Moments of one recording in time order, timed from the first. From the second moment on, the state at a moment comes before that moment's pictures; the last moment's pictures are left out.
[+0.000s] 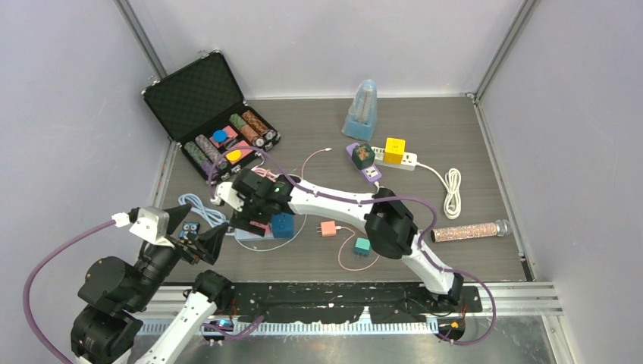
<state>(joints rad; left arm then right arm) -0.48 0.22 1.11 -0.91 -0.03 -0.08 1.17 2.30 2.03 -0.65 -0.07 -0.28</state>
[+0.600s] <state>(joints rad) -0.48 0.23 1.06 -0.81 0.05 -0.14 1.16 1.79 1.64 -0.56 0.19 0.01</state>
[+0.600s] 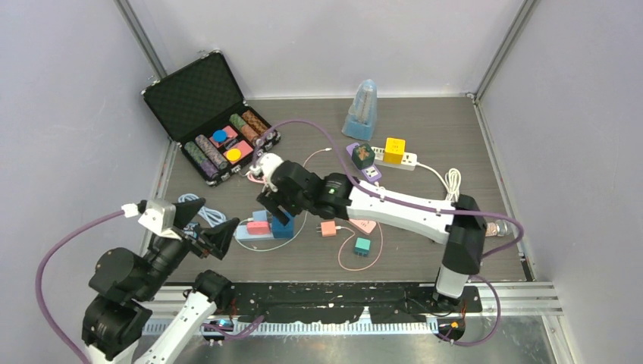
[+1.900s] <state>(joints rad) -0.54 0.66 0.54 -0.20 0.47 -0.50 0.92 1.35 0.72 -0.35 0.19 1.00</state>
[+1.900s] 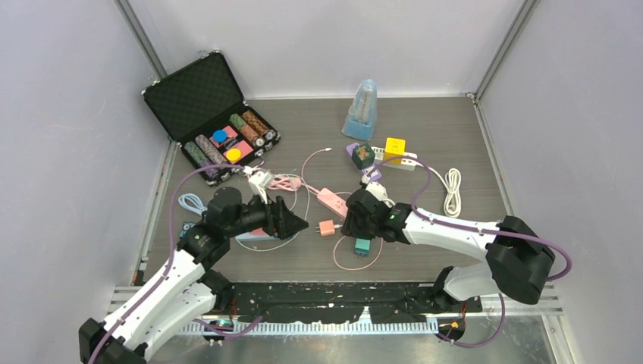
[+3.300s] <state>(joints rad) -0.61 0.85 0.50 0.17 0.61 -0.26 0.89 0.98 0.87 -0.22 -0.28 0.21</state>
